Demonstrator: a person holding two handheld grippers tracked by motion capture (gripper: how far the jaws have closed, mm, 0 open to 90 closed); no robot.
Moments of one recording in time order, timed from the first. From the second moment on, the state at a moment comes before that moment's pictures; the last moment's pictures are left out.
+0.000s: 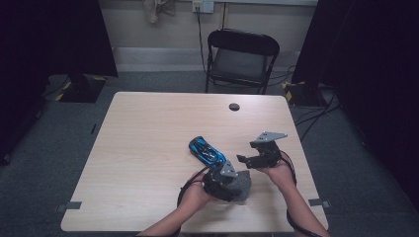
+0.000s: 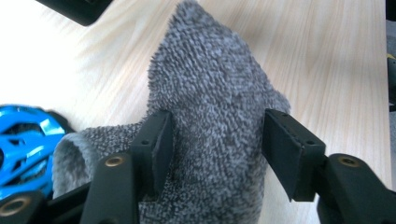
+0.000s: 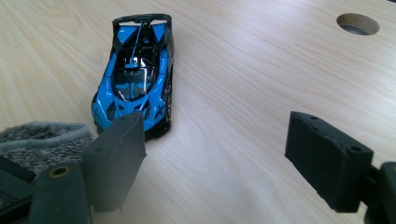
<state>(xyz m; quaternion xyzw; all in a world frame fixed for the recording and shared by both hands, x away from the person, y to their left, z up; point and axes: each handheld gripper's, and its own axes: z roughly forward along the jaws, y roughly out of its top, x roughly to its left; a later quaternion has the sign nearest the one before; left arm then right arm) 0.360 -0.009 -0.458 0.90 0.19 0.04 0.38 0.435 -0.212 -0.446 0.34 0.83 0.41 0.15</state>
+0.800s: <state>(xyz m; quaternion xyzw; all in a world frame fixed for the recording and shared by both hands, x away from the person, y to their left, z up) 0.374 0.064 -0.434 0.88 0.27 0.08 0.39 0.404 -0.187 -0.422 0.28 0.86 0.42 0.09</state>
